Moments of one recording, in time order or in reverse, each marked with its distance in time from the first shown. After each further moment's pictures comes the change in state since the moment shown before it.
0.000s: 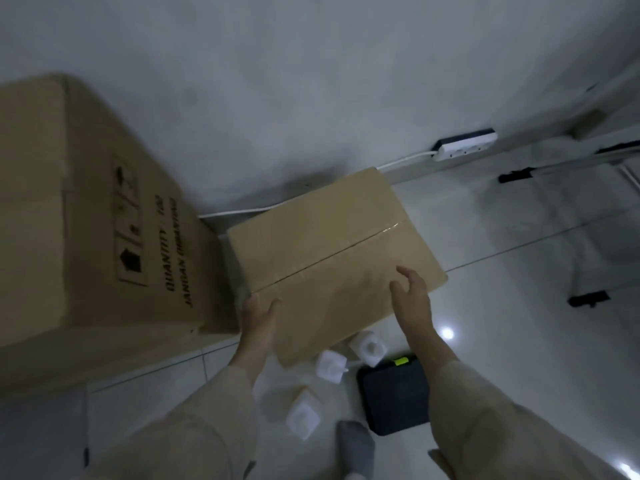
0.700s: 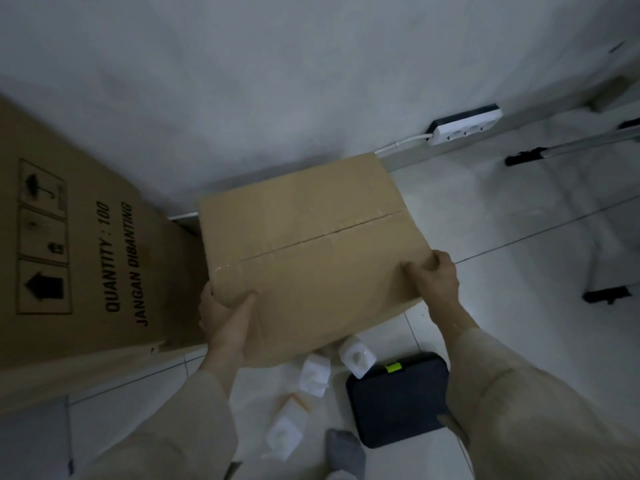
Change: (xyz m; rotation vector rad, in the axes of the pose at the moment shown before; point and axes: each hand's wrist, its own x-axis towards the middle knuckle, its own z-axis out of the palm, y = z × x) left_hand 0.037 0.007 0.034 -0.040 0.318 0.016; right_hand 0.105 0.032 -0.045 0.000 0.094 0.171
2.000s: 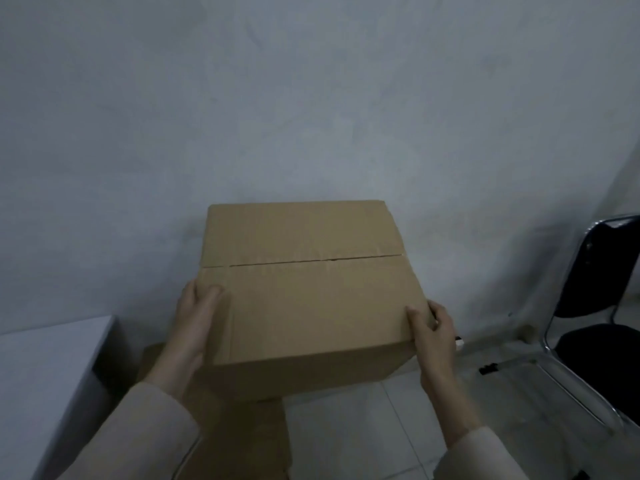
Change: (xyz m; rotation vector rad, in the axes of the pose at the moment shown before) left_hand -0.230 0.251 -0.512 -0.396 -0.121 0.728; right_hand -0.482 -0.301 -0.140 0.553 0.172 -0.650
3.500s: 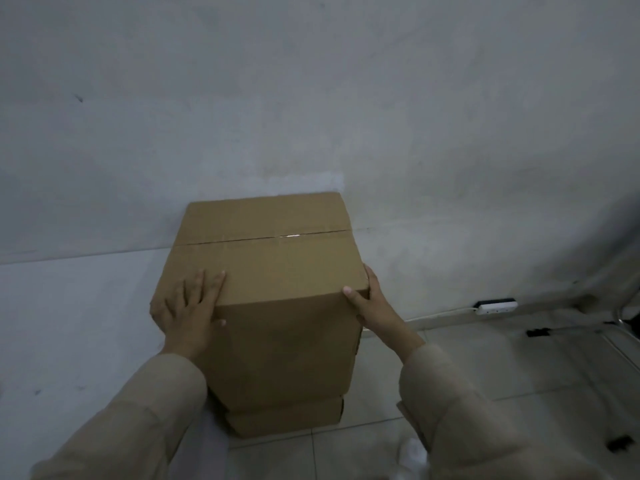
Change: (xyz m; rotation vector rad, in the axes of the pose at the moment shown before) left_hand 0.017 -0.112 -0.167 1.211 -0.085 0.041; right_hand -0.115 0.023 0.178 -0.015 -0.905 0.266
